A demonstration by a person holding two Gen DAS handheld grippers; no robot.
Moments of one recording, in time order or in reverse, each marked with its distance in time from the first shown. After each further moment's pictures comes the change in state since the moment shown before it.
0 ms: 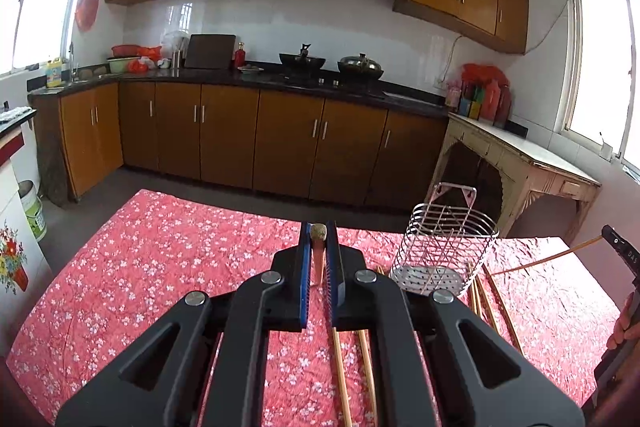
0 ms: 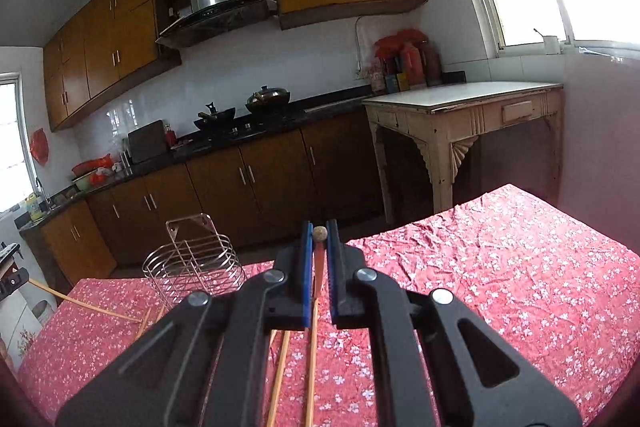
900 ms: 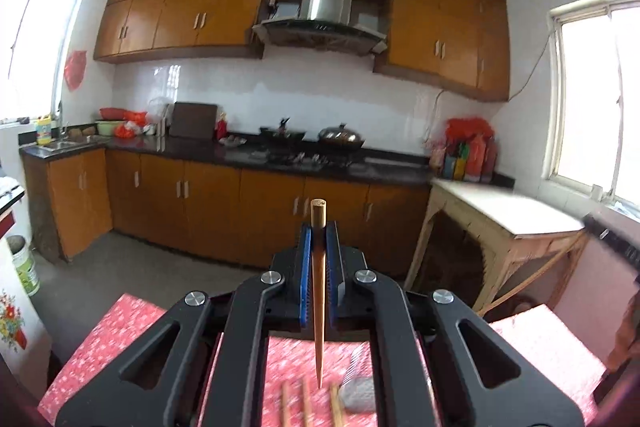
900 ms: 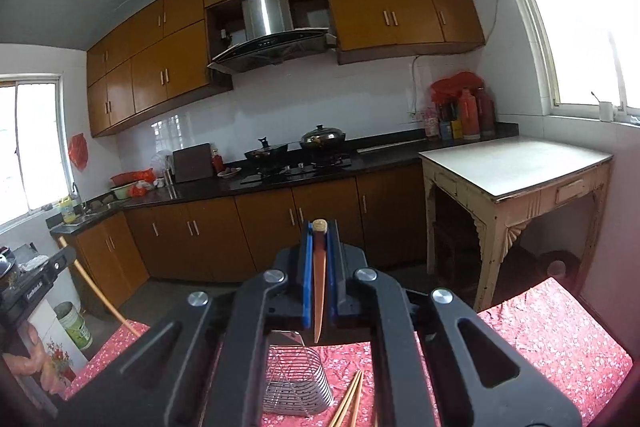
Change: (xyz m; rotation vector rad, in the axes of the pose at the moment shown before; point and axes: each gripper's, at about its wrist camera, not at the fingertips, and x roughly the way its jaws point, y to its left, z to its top) left arm -0.019 -0.078 0.138 0.039 -0.212 -0.039; right arm 0.001 0.099 0.162 -0.120 -0.048 0.175
